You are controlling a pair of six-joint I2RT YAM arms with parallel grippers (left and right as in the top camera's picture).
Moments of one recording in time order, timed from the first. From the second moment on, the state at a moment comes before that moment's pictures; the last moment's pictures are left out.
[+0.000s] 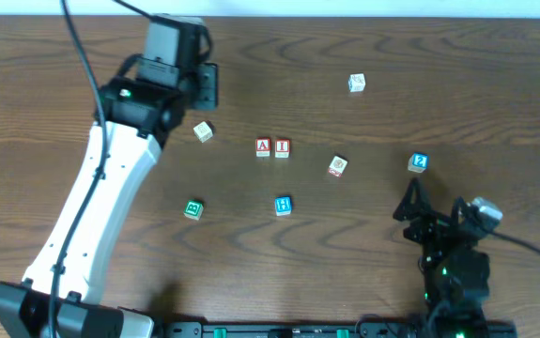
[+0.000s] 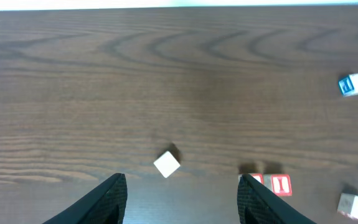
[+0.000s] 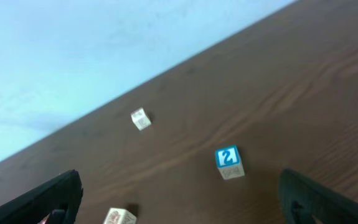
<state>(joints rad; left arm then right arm) -0.28 1.59 1.60 -0.86 -0.09 -0.19 0.09 0.27 0.15 -0.12 0.23 0.52</state>
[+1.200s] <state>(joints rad) -0.15 1.67 1.60 -0.80 -0.01 -0.14 -0.10 1.66 0.94 -0.45 0.10 0.15</state>
